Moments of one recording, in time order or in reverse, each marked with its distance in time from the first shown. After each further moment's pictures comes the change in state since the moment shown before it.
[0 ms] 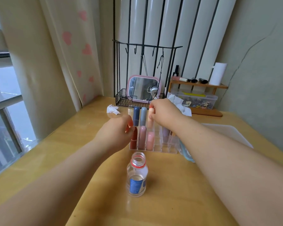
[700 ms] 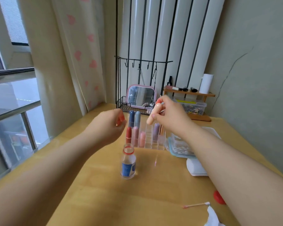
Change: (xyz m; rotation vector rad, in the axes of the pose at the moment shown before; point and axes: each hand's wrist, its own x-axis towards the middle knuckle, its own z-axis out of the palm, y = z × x) left_hand -0.045 0.050 -0.066 0.062 0.064 -0.041; right_hand -0.107 -0.002 -0.078 0.487 0.191 -0.023
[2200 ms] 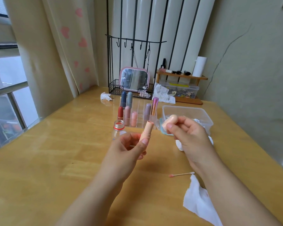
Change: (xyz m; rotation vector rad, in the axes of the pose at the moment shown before) left_hand -0.117 0.062 0.063 -1.220 -0.087 -0.337; right_hand -0.129 0.025 -0.002 0.874 0.142 0.260
